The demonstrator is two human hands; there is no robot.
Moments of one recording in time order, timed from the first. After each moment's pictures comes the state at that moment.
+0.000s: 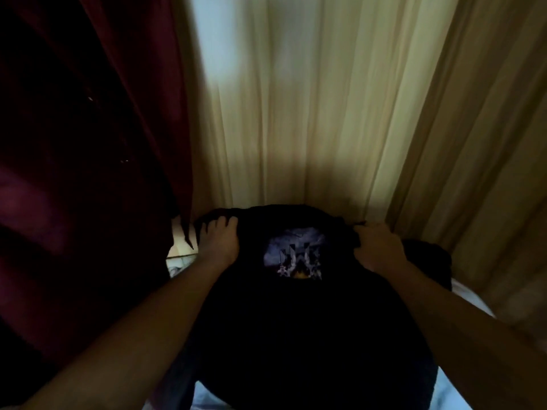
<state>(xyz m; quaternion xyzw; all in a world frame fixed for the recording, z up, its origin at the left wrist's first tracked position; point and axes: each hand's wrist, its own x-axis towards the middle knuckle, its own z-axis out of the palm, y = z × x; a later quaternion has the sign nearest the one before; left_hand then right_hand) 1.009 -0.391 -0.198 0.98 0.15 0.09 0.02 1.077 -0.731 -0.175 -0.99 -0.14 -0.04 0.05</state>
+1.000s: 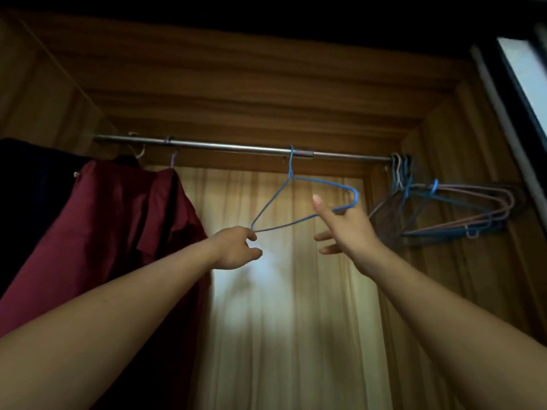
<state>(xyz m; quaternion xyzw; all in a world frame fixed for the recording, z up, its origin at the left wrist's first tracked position) 0.886 -0.472 0.331 0.93 -0.01 0.34 0.13 0.932 -0.710 0.330 -0.61 -0.36 -0.30 0.64</state>
